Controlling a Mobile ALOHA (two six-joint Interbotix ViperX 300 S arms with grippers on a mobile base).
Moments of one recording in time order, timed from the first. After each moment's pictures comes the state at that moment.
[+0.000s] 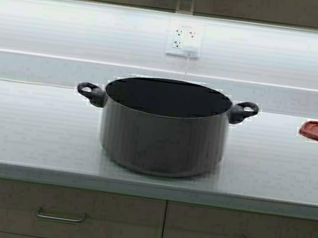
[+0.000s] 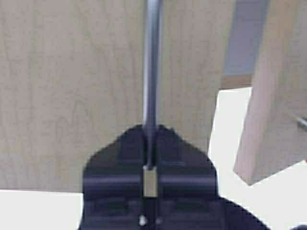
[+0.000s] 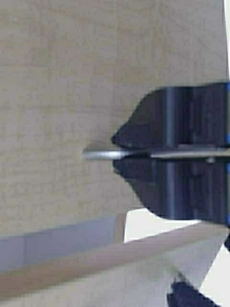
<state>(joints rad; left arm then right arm) -0.63 0.09 0.48 -0.66 -0.65 0.51 0.55 -0.08 0.44 0.85 -0.43 -0.74</state>
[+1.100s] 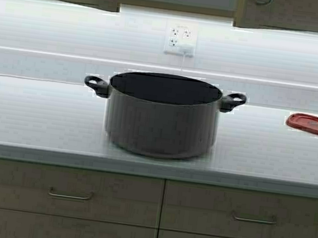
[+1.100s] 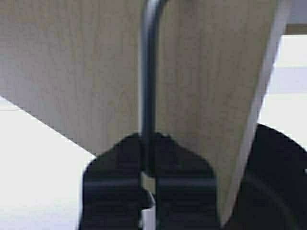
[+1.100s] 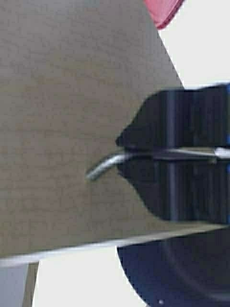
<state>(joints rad) -0.52 -0.24 0.85 -0.67 -0.65 0.51 0.34 -0.37 0.68 0.68 -0.22 -0.73</state>
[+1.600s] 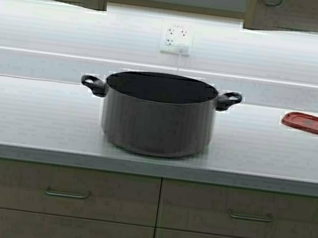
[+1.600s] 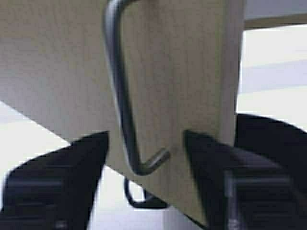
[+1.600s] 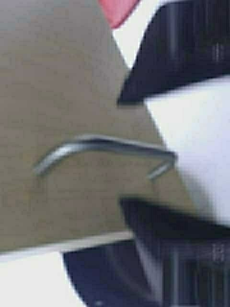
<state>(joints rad) -0.51 -0.33 0.94 -0.63 -0.66 0.57 0.25 -0.47 0.75 0.61 0.02 -0.73</state>
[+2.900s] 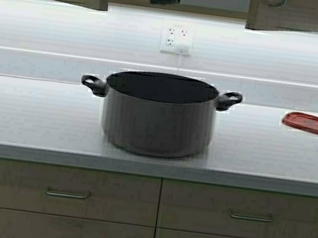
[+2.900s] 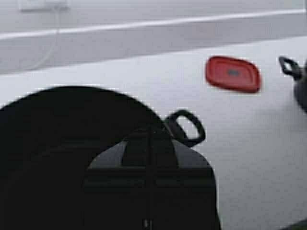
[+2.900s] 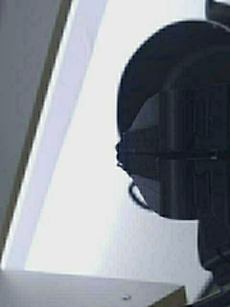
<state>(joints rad) -0.75 0.06 0.60 -0.62 -0.58 0.38 0.55 -0.22 0.42 0.52 0.02 -0.51</state>
